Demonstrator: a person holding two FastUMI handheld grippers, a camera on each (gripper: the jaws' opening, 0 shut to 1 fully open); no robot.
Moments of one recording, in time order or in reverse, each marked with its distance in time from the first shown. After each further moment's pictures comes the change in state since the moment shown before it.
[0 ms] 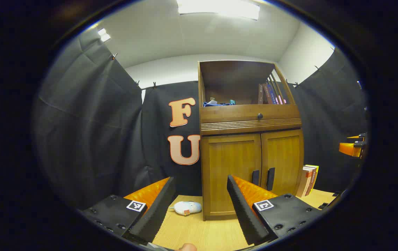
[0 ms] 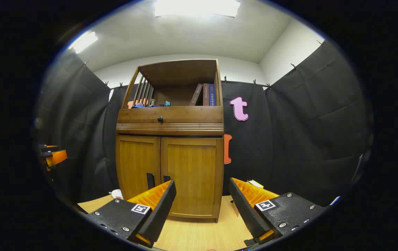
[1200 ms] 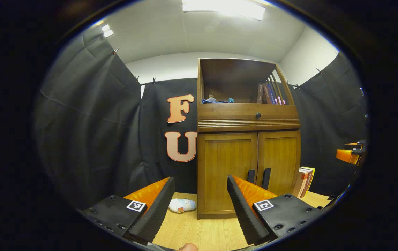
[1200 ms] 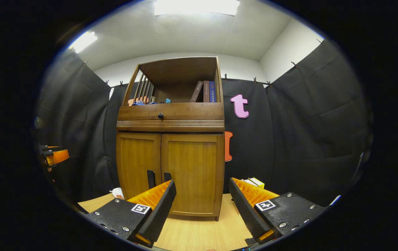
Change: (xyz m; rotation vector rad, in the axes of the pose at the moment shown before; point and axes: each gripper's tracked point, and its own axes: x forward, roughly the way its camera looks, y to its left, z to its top) left arm 0.003 -0.011 -0.009 -0.039 0.032 -0.025; right arm 0.000 0.002 -0.010 0.005 0.011 0.005
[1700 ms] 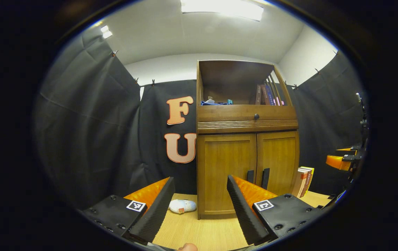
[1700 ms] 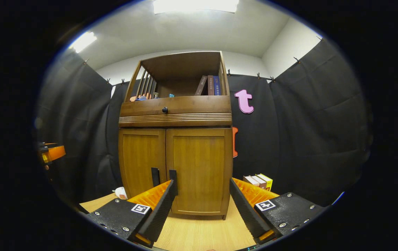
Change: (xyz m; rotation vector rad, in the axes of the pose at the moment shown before) left arm -0.005 -0.001 0.001 0.001 -0.008 -0.011; right arm 0.032 0.029 -0.028 0.011 0.021 0.023
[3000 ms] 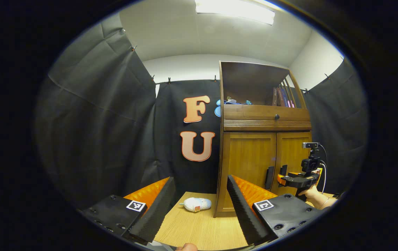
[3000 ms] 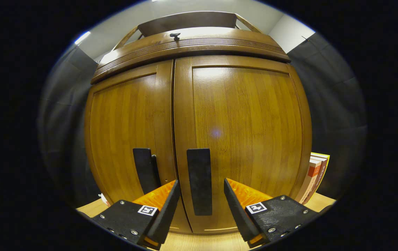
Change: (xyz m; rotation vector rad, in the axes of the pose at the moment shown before) left arm -0.019 0.100 -0.017 -0.037 -0.009 0.071; right arm 0.269 0.110 -0.168 0.059 0.120 -0.015
